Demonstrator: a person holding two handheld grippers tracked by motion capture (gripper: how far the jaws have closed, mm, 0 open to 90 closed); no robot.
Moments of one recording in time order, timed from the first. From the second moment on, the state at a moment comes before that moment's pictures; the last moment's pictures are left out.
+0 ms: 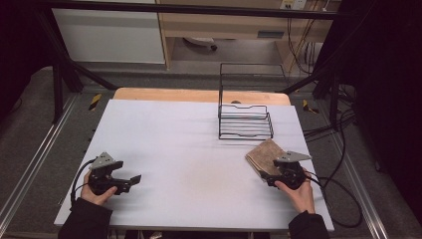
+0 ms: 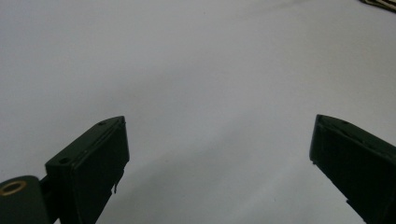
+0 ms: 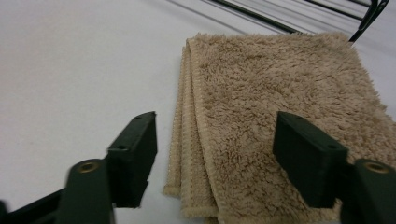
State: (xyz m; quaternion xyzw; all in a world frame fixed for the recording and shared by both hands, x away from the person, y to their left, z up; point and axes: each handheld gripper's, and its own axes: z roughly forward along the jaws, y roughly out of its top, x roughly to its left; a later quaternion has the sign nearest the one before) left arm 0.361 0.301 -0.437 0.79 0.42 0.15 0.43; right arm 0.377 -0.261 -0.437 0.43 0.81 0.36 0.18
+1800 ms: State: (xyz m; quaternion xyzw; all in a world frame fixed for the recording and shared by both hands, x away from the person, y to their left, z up) left arm 0.362 0.300 -0.437 0.79 0.41 0.14 0.43; right arm 0.367 -0.221 -0.423 0.42 0.83 0.35 0.14
